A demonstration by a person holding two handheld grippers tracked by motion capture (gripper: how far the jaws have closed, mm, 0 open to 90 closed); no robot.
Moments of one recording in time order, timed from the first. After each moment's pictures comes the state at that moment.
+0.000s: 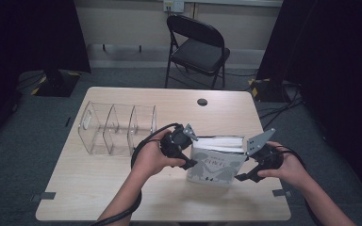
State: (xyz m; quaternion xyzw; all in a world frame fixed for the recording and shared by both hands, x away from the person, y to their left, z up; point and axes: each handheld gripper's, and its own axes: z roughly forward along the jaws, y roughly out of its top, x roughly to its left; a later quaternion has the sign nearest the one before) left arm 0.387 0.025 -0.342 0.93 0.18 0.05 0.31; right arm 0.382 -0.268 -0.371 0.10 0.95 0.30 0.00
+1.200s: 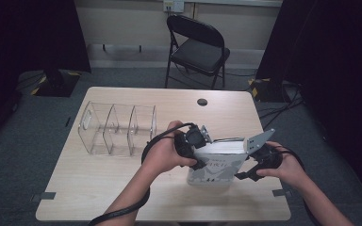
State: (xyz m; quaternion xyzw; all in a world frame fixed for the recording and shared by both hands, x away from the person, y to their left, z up) left arm 0.382 -0.006 -0.330 0.95 0.14 0.03 0.27; right arm 0.387 -0.272 -0.379 0.12 0.95 0.29 0.01
